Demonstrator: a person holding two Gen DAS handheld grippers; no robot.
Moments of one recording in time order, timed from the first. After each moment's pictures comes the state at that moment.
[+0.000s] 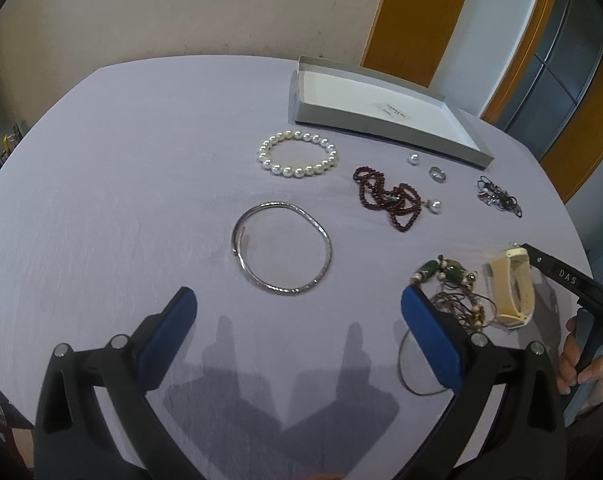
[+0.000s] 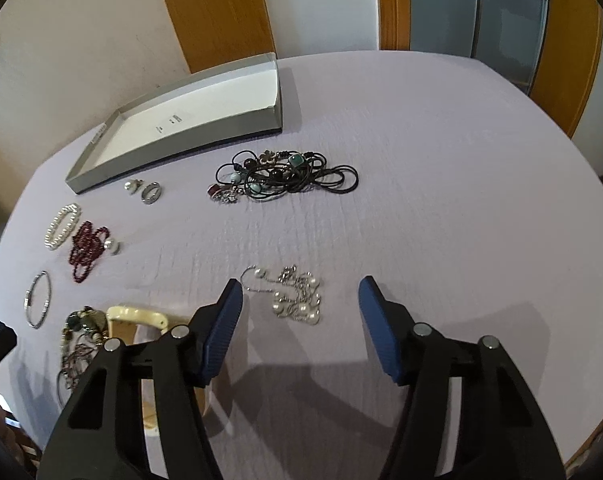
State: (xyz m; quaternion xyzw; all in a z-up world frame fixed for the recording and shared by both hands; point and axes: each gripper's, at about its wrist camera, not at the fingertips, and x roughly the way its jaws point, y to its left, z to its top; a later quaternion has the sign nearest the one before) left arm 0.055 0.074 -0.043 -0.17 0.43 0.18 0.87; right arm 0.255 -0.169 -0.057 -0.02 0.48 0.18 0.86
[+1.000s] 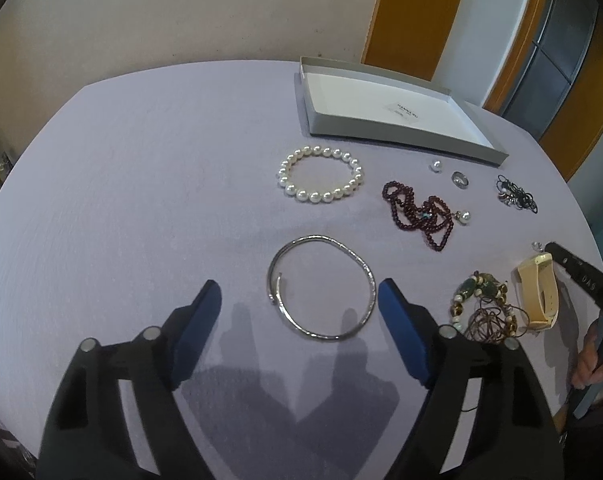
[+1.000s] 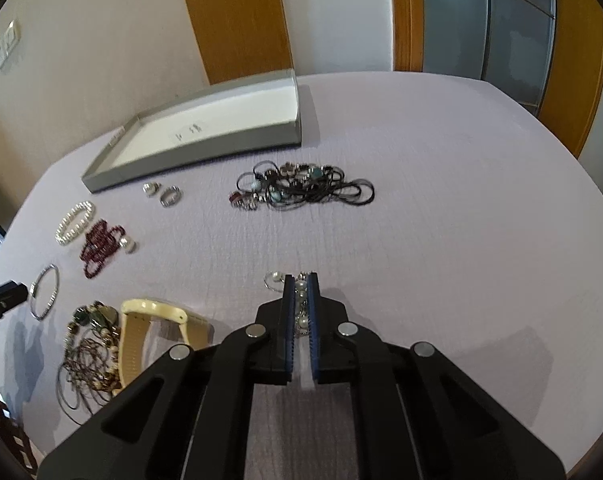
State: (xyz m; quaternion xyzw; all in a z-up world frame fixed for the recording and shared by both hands) left arm 0.073 0.112 -0.046 -0.14 0.45 0.15 0.87; right arm 0.244 -0.167 -0.048 -0.02 0.44 0.21 0.88
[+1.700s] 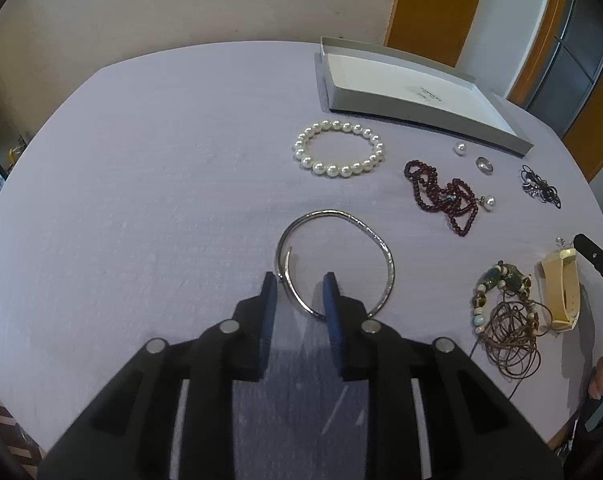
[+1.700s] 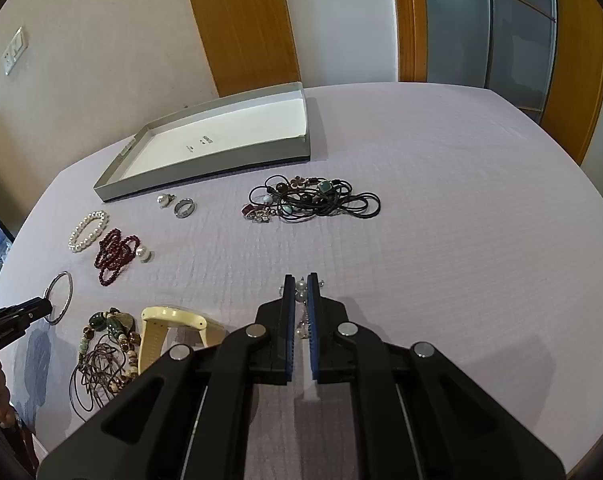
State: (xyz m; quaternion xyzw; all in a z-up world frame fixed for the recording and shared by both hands) left arm 0.076 0.106 -0.062 -0.14 0.47 0.20 0.85; right arm 0.240 -0.164 -0.041 -0.01 0.43 0.22 0.88
